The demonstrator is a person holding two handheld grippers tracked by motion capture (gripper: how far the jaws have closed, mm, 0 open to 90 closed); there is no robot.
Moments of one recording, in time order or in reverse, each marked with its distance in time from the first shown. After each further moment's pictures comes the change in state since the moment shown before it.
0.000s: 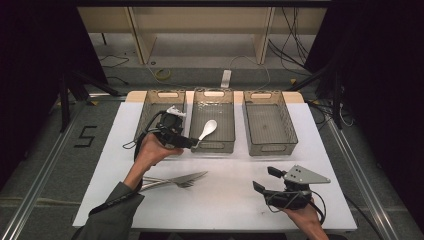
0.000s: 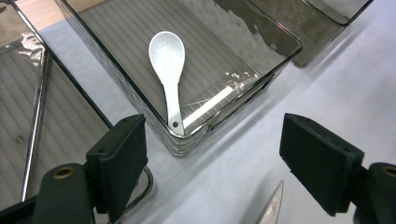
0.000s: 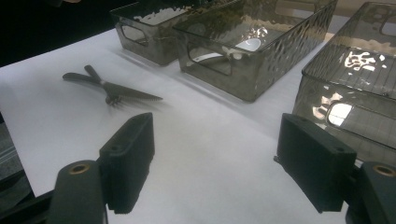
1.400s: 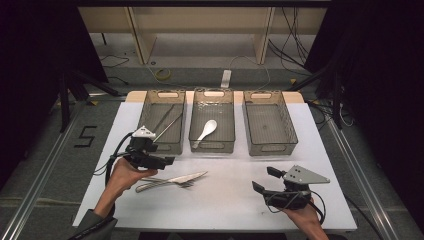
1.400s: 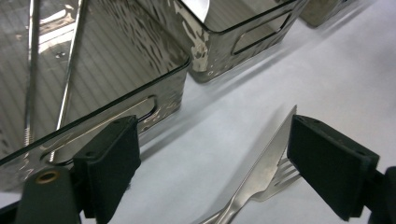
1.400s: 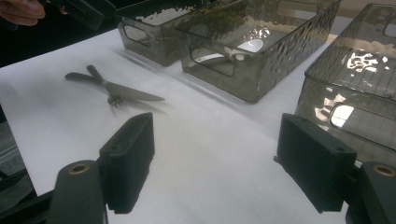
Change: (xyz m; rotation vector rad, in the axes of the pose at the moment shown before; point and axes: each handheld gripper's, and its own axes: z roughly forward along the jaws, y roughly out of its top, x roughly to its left) left arm 0.017 -0.079 -0.043 -0.033 0.025 -0.067; right arm 0.001 0.001 0.001 0.000 0.007 -0.003
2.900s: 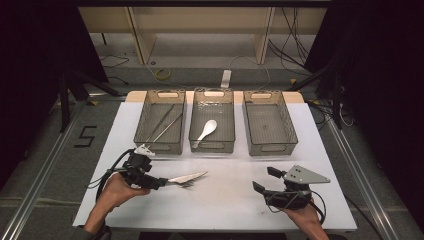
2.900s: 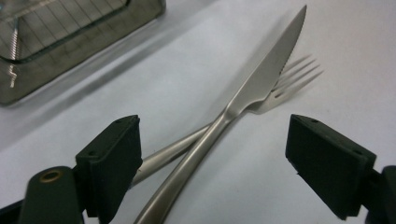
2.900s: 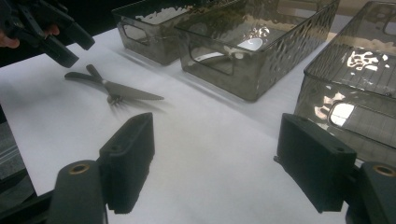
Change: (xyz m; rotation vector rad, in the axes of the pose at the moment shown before) left arm -0.009 -0.040 0.003 0.225 -0.008 0.032; right arm -0.001 -0.001 0.000 0.003 0.001 0.001
